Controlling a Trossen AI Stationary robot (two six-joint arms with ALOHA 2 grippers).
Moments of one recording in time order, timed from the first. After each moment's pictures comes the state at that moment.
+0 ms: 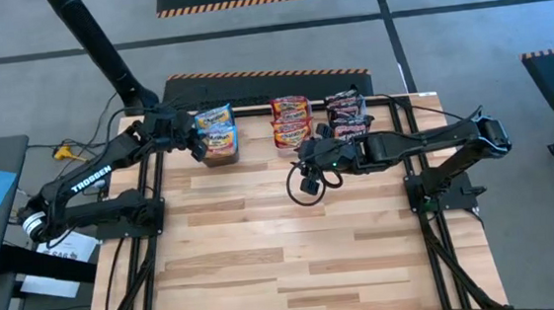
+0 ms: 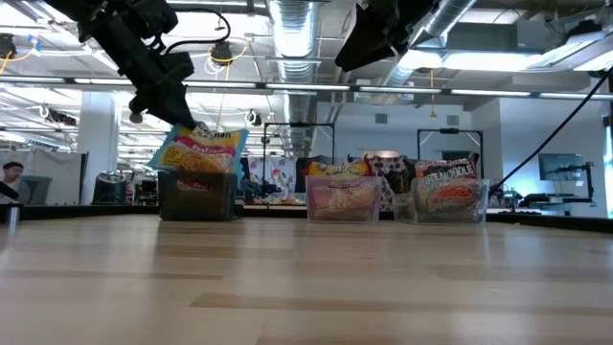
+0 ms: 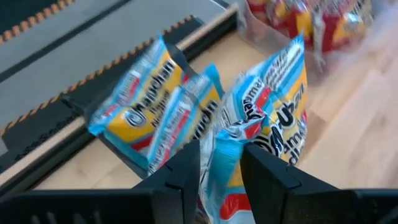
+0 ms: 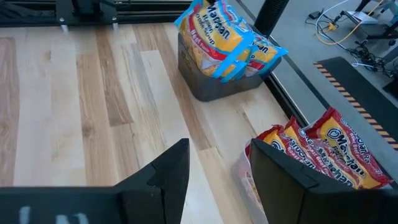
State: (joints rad) left arm 0.78 0.94 0.72 -0.43 -0.03 -0.01; right arm 0.02 1.44 1.19 -0.36 0.44 0.08
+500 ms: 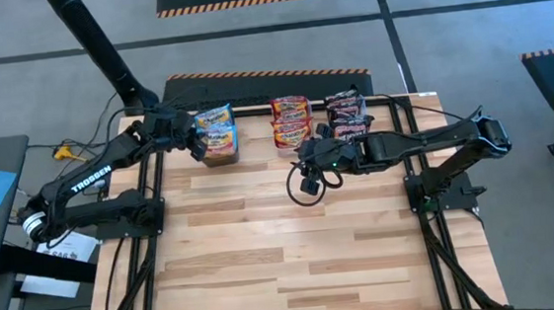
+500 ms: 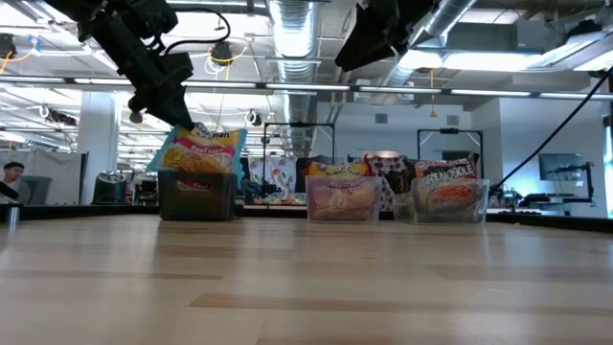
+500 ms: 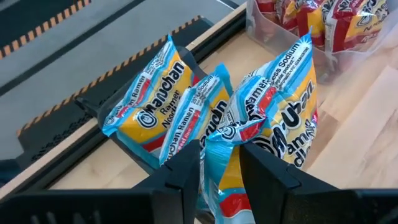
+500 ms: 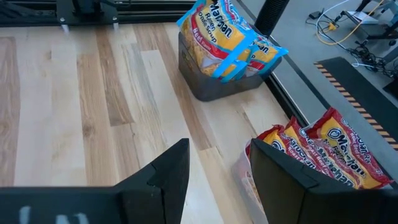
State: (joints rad) left arm 0.78 0.94 0.72 -0.43 -0.07 0.01; right arm 0.03 1.44 1.19 -0.36 0.44 0.08
